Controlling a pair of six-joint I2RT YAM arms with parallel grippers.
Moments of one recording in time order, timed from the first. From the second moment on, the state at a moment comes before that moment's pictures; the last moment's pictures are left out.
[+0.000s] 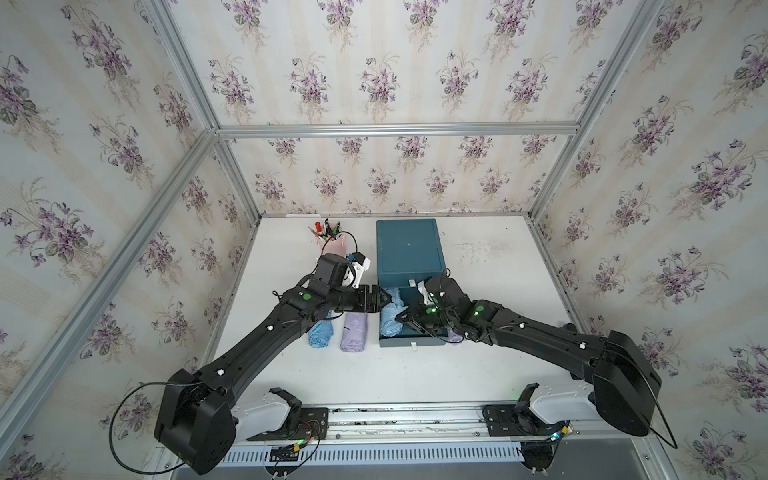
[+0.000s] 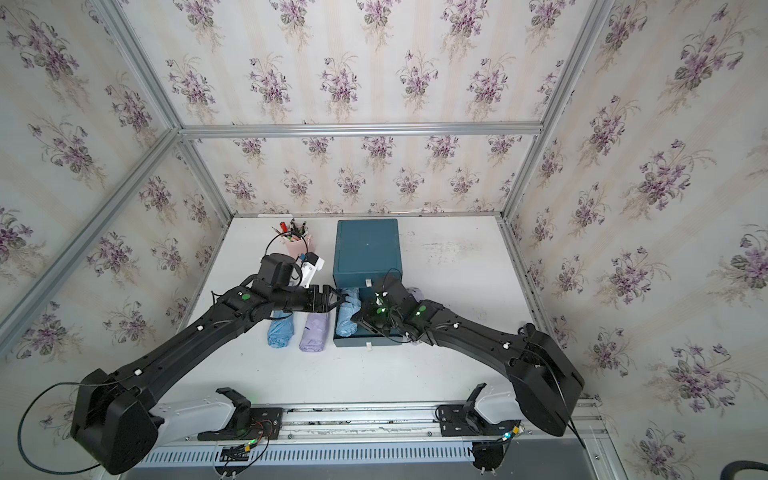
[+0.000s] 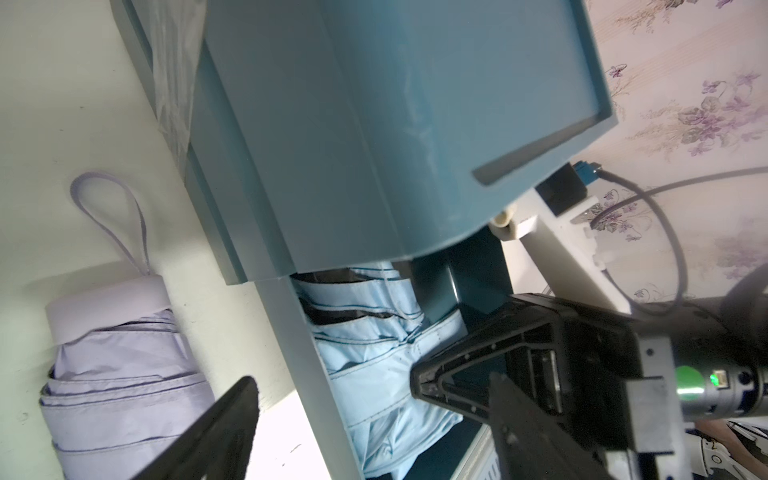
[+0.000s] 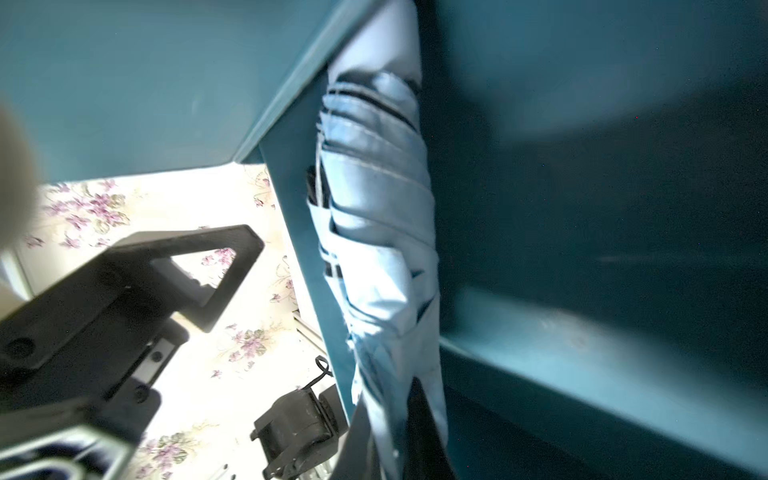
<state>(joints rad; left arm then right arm) -0.48 1.21 0.91 -0.45 0.47 -0.48 0.87 1.38 0.85 -0.21 -0.30 1.24</state>
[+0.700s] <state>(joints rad) -0.17 1.03 0.82 -0.81 0.11 -0.60 0.87 1.11 0.93 -0.48 -0.02 0.97</state>
